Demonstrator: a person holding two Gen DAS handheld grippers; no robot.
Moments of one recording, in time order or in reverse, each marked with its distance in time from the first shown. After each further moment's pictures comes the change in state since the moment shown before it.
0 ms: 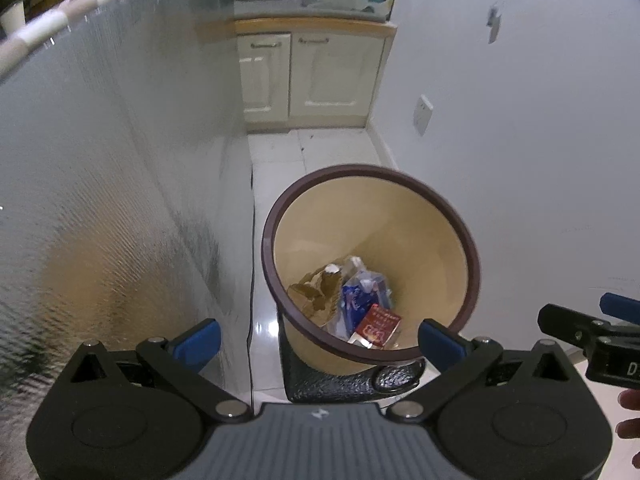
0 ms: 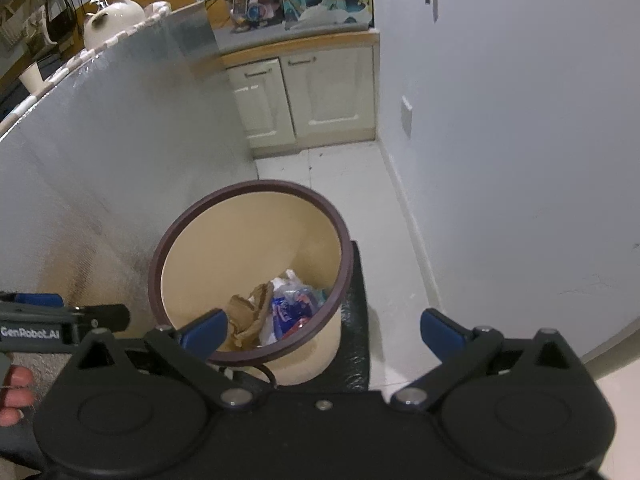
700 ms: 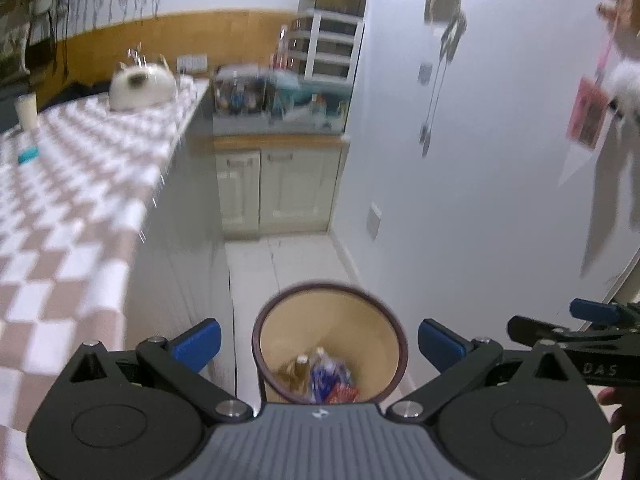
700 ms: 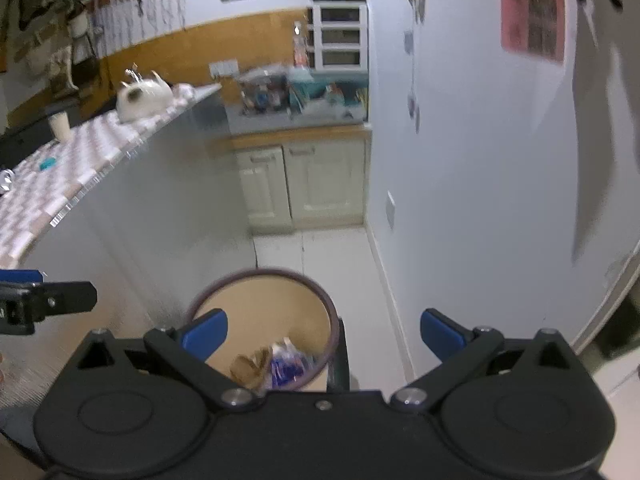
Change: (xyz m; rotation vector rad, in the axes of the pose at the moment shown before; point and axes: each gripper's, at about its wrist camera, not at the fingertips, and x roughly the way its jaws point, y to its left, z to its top) left arm -0.157 -0.005 -0.006 0.050 -0.331 -0.094; right arm -0.131 0.019 0.013 -0.064 -0.264 -0.025
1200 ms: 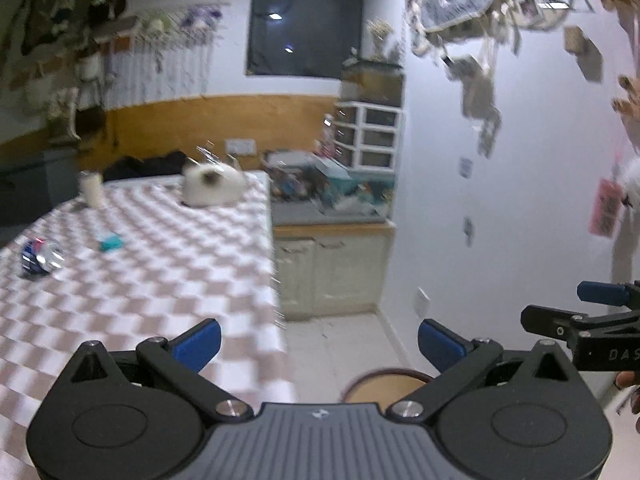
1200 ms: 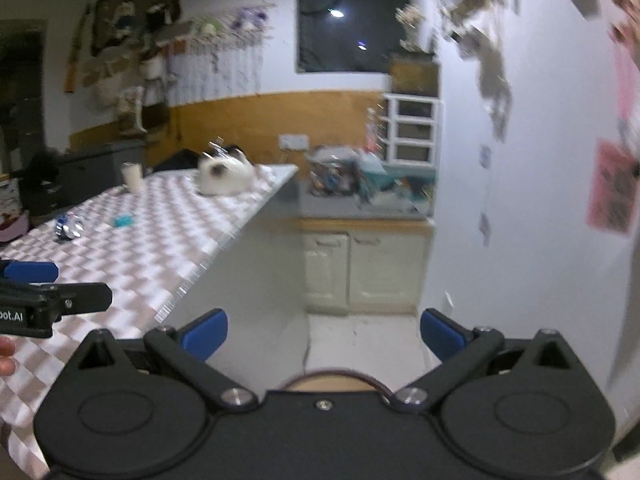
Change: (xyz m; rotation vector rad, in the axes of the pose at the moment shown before) left arm -0.094 0.076 0.050 0.011 -0.225 0.134; right arm -0.049 0.092 0.078 -0.121 -0.207 0.157
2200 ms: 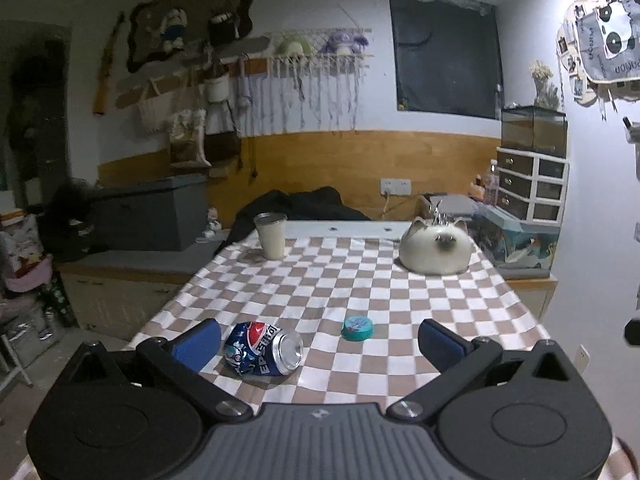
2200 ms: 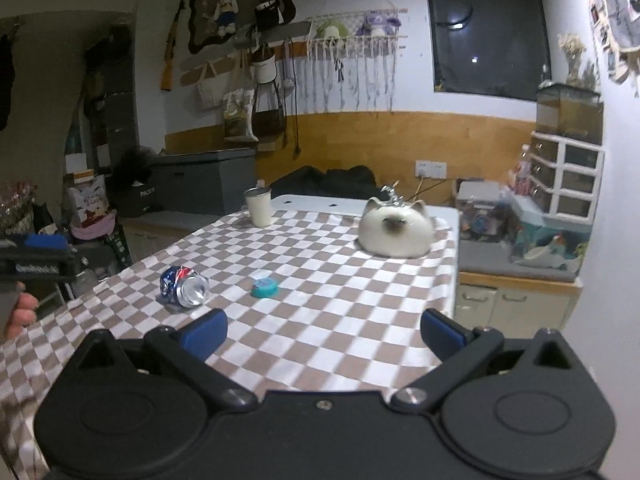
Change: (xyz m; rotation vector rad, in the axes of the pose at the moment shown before) left arm 0.043 0.326 0.091 -0.042 -0.068 0.293; right arm 0.150 0.243 0.126 -0.063 0.002 0.274
